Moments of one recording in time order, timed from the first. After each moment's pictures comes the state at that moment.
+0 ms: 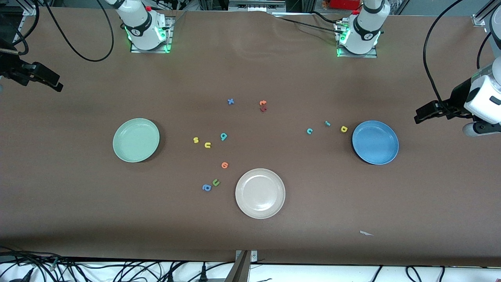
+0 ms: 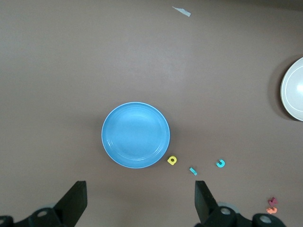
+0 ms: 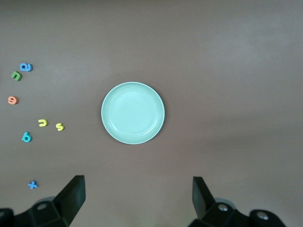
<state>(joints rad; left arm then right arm) -0.08 0.12 0.08 -1.56 -0.04 1.63 -0.17 -0.02 -0.04 0.02 -1.61 -0.02 1.56 0.16</state>
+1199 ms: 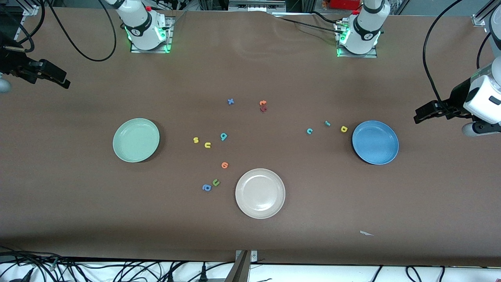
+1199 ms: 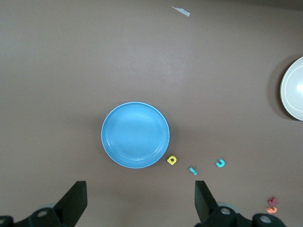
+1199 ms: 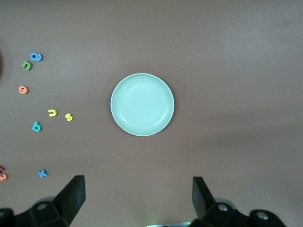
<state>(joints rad) -0.08 0.12 0.08 -1.56 -0.04 1.63 -0.17 -0.02 -0.04 0.04 -1.61 0.02 1.52 0.16</state>
